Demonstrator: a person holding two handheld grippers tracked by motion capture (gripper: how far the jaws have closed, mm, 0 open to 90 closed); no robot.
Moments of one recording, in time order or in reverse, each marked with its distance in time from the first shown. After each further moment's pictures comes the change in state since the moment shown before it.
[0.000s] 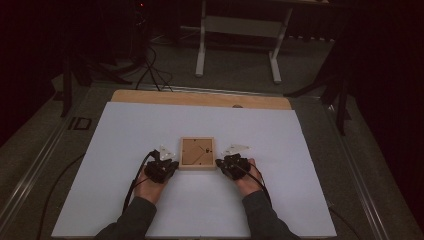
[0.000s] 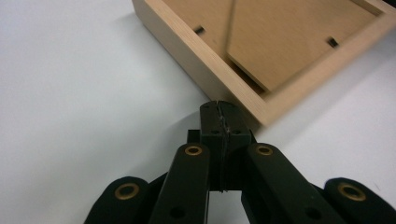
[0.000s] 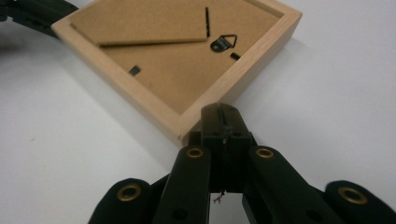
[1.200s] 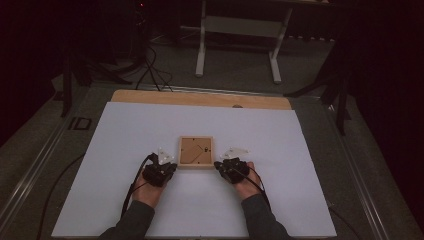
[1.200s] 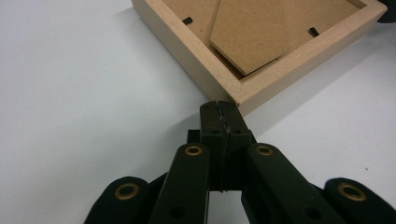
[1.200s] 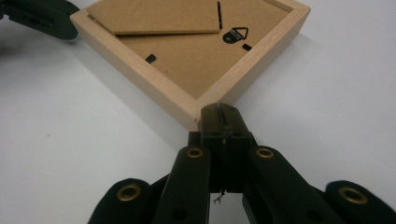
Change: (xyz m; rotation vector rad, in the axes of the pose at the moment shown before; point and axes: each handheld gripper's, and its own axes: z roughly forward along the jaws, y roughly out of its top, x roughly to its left) left arm -0.004 -0.004 -0.006 -0.013 0.038 0.001; right arm 0.009 -0.004 -0.001 -0.026 -0.012 -0.004
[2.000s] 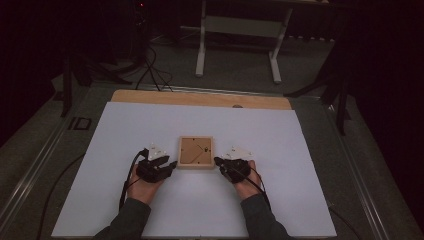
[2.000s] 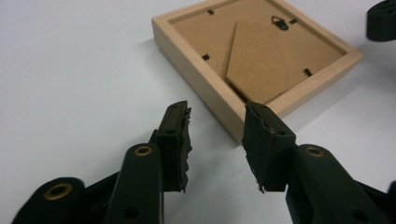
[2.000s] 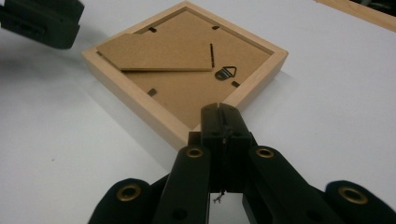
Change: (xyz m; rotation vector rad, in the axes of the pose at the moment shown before) left arm 0.017 0.008 -0.019 -0.091 -0.036 -0.053; right arm 0.004 0.005 -0.010 -0.104 -0.035 -0.035
